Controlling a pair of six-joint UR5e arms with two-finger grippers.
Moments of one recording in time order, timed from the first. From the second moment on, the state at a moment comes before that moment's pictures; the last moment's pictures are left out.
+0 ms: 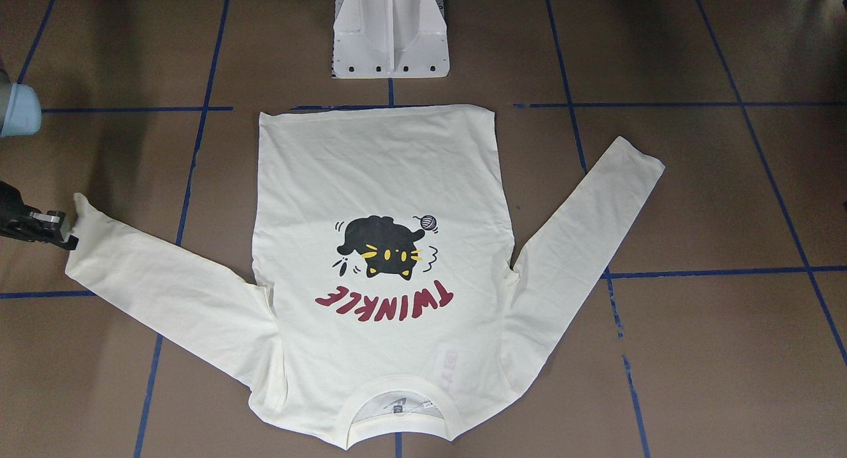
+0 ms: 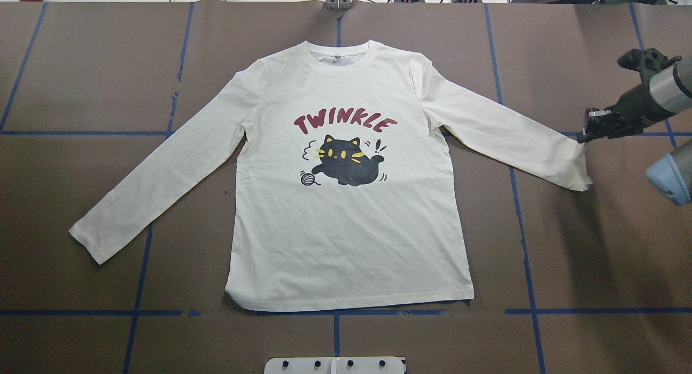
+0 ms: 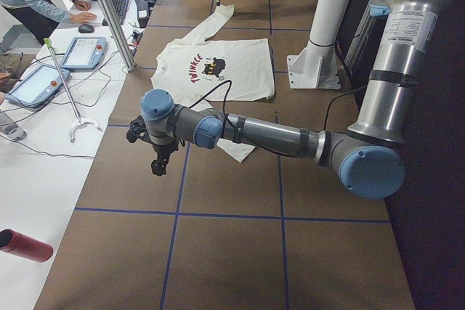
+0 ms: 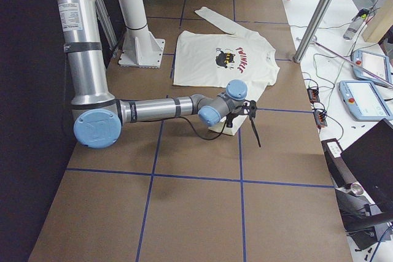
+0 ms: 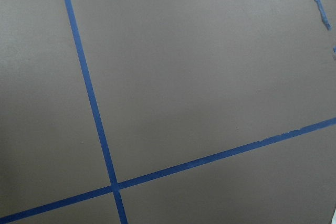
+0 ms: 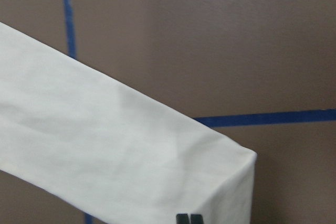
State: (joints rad) left arm -1.46 -1.77 -1.56 -1.71 -2.40 -0.02; right arm 1.09 -1.37 1.54 -1.04 2.40 0.96
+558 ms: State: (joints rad) left arm -1.46 -1.77 -1.58 -1.71 -2.42 -0.02; right arm 0.81 -0.87 1.47 -1.13 2.14 1.45
